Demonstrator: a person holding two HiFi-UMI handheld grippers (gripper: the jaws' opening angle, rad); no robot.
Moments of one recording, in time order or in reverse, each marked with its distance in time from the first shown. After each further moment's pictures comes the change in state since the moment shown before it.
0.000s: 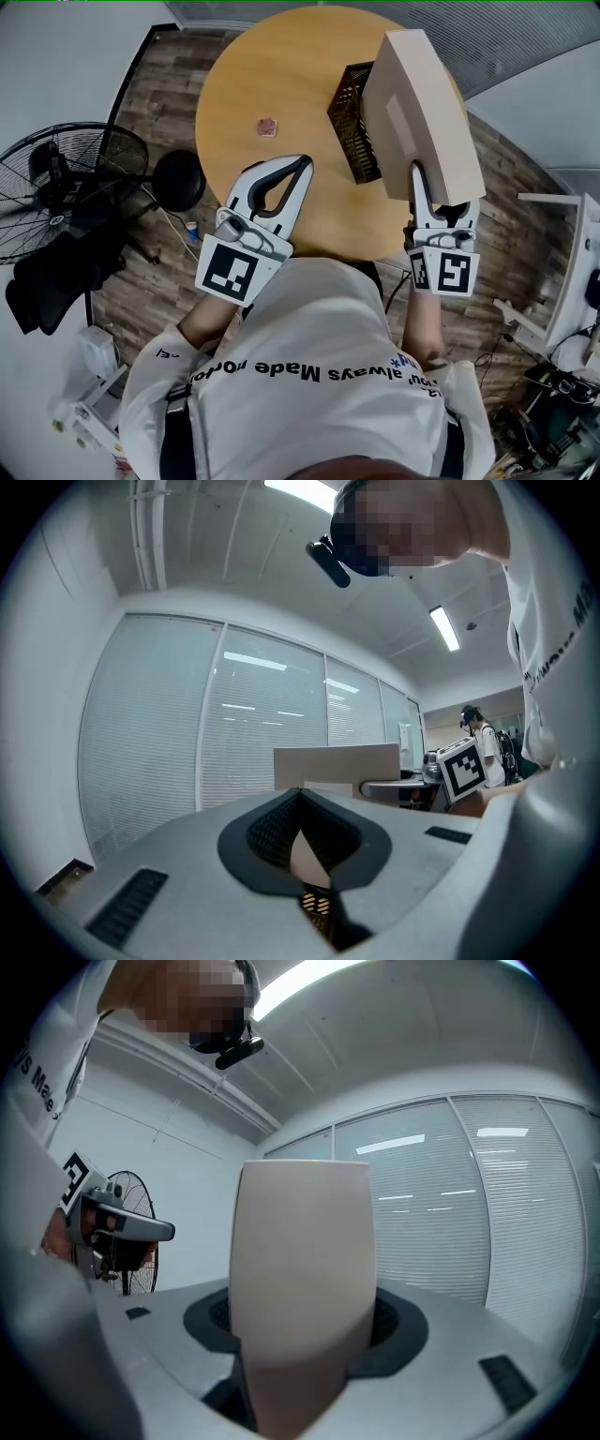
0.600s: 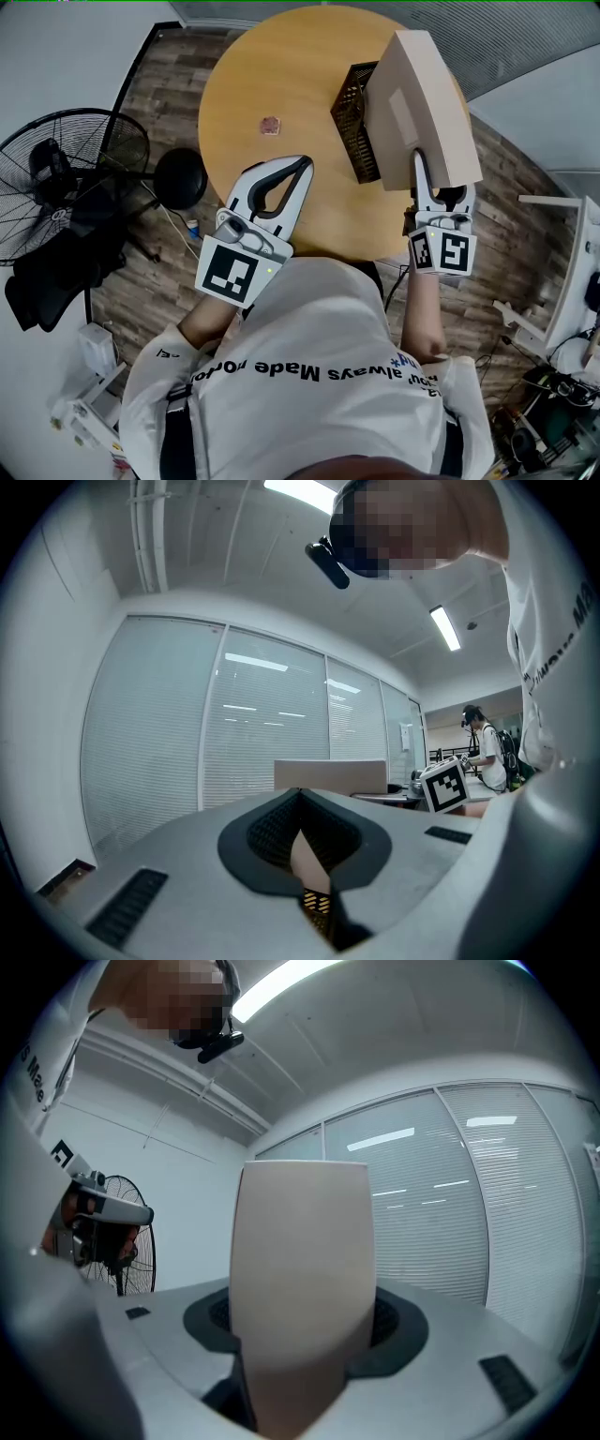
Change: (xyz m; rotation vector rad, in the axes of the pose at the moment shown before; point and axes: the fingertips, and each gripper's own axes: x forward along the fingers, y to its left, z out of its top) left arm -0.009 -0.002 0.002 0.001 -0.002 0.010; right arm 0.015 -0.013 -0.027 0.066 -0.012 -0.021
